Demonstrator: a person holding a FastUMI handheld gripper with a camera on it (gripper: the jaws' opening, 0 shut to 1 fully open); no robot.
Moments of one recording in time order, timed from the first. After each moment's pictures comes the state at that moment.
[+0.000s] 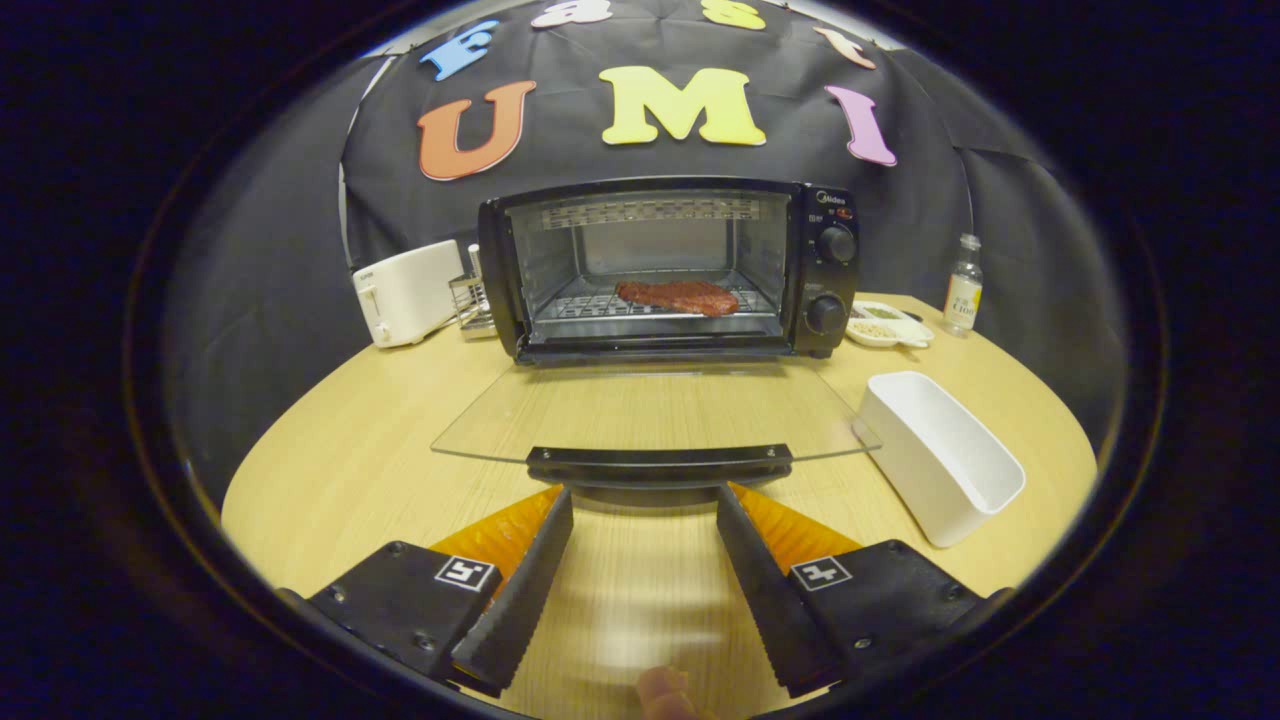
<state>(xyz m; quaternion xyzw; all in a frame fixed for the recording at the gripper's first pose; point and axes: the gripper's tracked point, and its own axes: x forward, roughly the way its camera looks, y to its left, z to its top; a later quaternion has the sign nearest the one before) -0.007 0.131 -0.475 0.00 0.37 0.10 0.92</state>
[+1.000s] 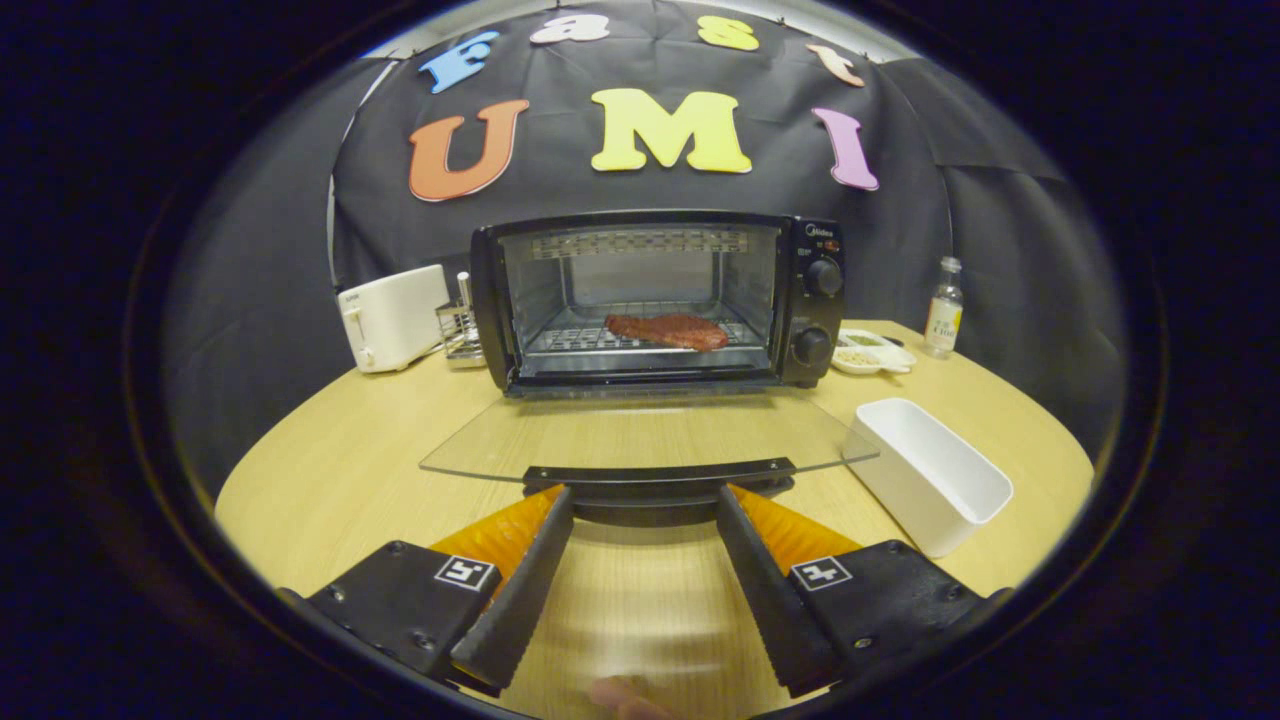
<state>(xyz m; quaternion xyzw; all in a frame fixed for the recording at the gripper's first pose) 0.005 0.135 -0.459 0.00 0.32 0.07 0.95</state>
